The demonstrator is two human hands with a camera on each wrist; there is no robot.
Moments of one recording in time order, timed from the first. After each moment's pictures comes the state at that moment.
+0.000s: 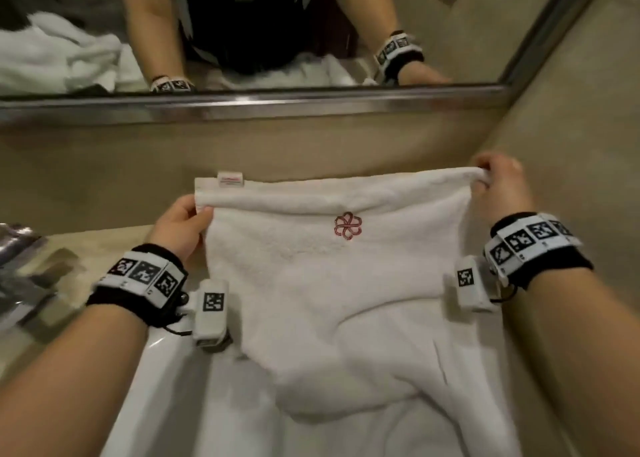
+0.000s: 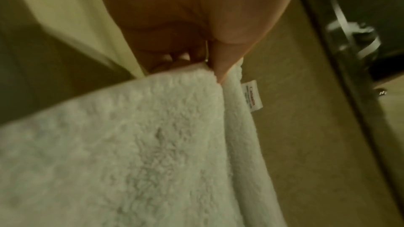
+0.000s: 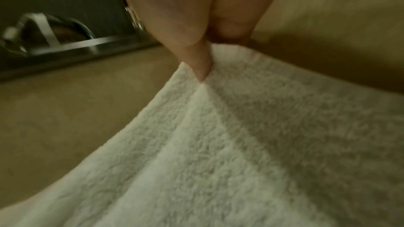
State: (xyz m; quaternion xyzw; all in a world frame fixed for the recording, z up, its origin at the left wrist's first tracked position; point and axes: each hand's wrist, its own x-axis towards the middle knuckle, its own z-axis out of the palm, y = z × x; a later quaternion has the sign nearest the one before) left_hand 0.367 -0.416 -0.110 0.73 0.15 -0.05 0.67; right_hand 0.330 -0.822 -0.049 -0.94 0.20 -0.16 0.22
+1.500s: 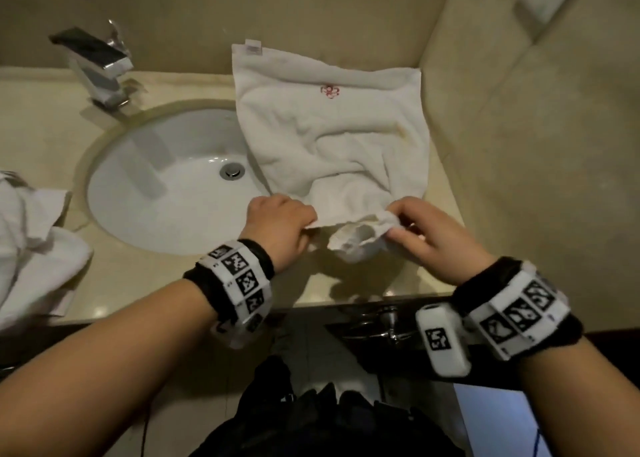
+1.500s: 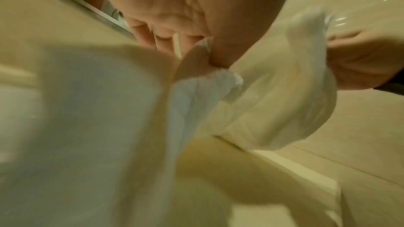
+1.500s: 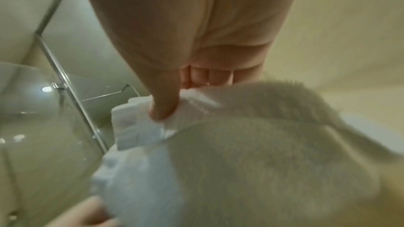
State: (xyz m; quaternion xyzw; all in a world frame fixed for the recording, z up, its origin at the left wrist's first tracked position) left_hand -0.014 -0.506 -0.081 0.97 -0.24 -0.03 0.10; right_hand -0.061 -0.732 -0.036 -0.93 -0.15 0.04 0.33
